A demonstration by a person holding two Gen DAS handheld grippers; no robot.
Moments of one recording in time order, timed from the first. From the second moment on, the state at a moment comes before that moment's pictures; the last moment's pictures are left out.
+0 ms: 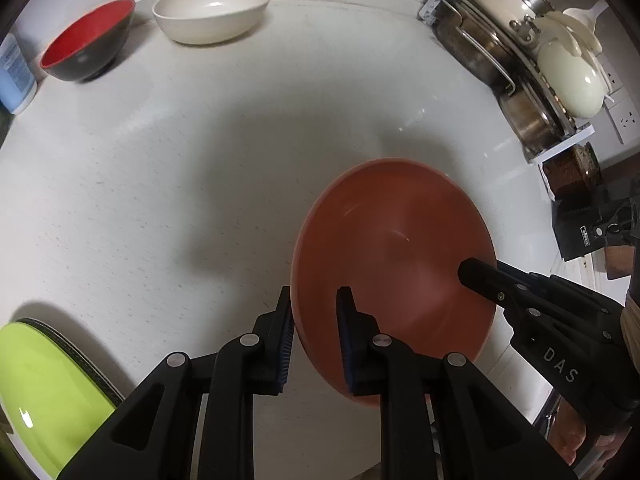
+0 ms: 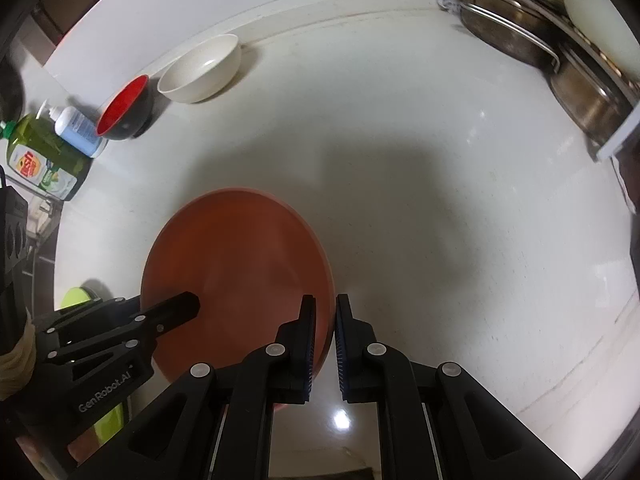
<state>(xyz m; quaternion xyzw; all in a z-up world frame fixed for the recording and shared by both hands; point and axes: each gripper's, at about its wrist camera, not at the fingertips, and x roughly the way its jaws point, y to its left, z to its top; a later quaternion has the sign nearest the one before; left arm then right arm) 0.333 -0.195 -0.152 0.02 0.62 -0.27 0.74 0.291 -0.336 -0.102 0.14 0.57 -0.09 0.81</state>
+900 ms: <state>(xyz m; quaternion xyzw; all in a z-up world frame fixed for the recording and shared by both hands) 0.339 -0.196 -0.158 0.03 0.61 -0.26 0.75 0.286 -0.346 -0.117 0.13 0.58 -0.09 0.80</state>
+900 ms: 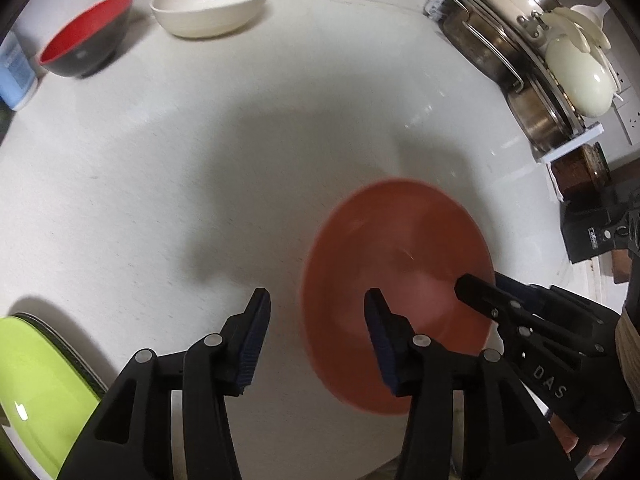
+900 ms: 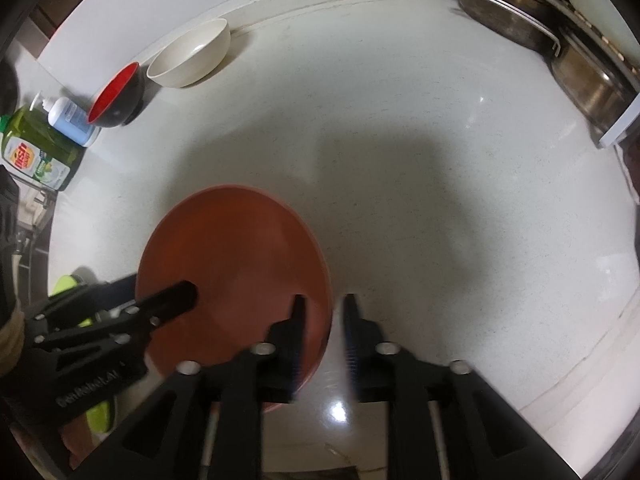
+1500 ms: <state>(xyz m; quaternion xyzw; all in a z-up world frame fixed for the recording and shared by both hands) 0.377 -0.163 -0.085 0.11 0.49 -0.23 0.84 0.323 -0.327 -0.052 0.09 0.50 -0.08 0.85</state>
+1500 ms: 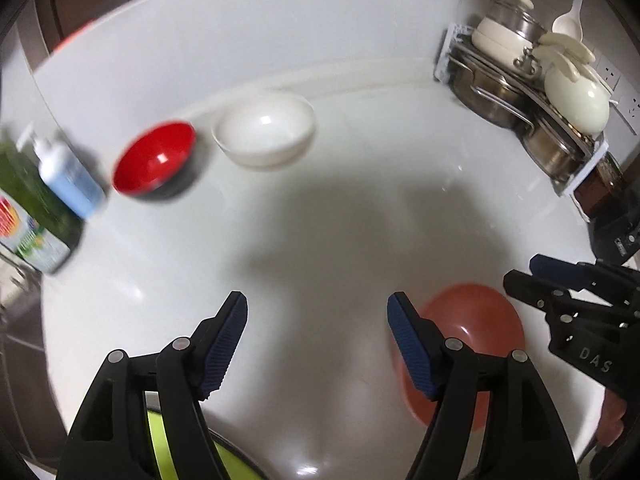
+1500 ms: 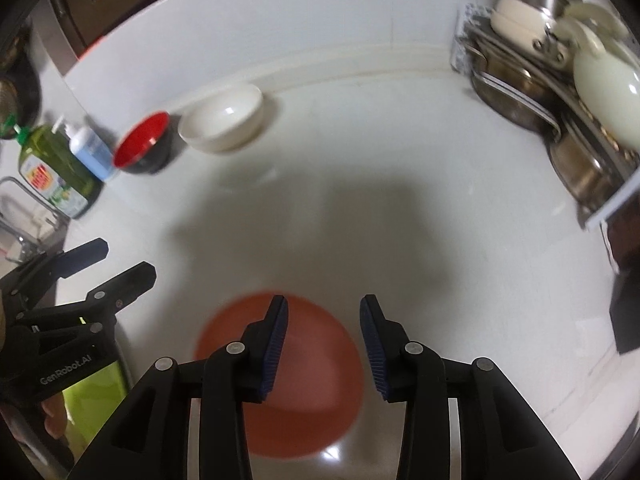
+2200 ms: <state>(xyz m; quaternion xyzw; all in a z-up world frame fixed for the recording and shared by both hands) 0.474 -0.143 -0.018 0.14 0.43 -0.21 0.87 0.429 -0.295 0.001 0.10 0.48 -0.04 0.87</state>
